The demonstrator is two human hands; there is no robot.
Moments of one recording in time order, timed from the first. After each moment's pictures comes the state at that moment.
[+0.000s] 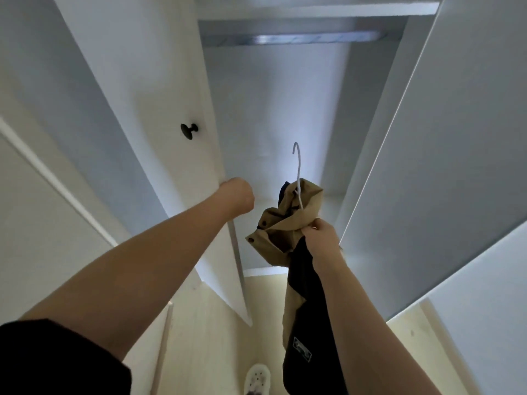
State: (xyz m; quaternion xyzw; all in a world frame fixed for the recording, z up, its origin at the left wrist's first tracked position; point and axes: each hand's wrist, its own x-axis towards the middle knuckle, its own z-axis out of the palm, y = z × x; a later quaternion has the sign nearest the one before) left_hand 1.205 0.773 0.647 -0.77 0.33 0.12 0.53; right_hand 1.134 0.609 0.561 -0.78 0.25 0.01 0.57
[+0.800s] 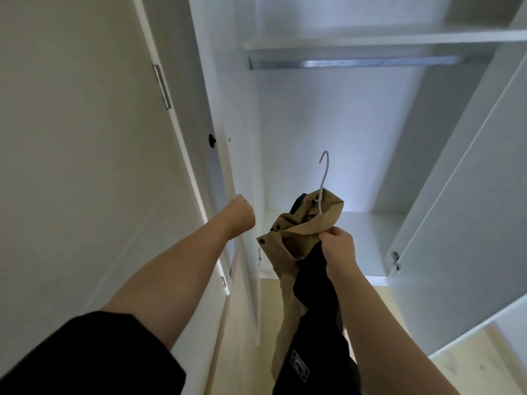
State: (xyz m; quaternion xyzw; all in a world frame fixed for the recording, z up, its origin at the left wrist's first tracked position) left_hand 1.068 1.013 0.614 -0.82 0.26 0.04 0.51; right_hand 1.016 0.807 0.589 -0.72 0.19 0.03 0.66
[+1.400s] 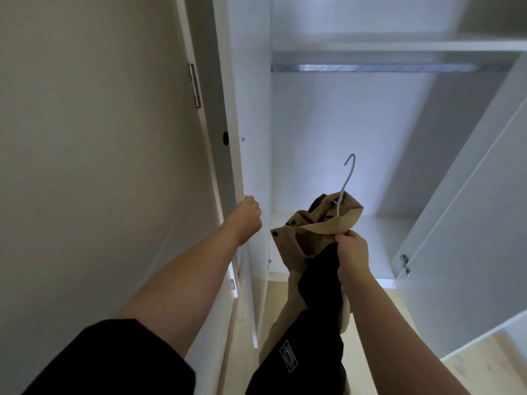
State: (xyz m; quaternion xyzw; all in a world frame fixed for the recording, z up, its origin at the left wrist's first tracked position) left_hand 1.061 1.088 0.595 -0.85 0.26 -0.01 0.46; right_hand 1.009 0.872 0.587 -0.69 0.23 -0.01 0.69
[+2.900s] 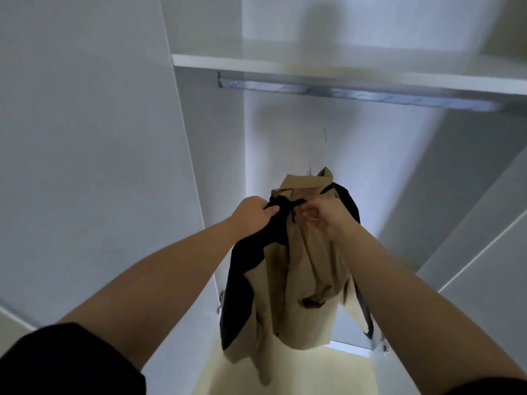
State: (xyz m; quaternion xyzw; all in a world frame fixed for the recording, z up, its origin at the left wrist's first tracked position) left_hand 1.357 0.881 0.614 -0.94 -0.04 -0.01 -0.35; right_hand 1.390 0.709 0.639 -0.70 0.08 0.18 0.69
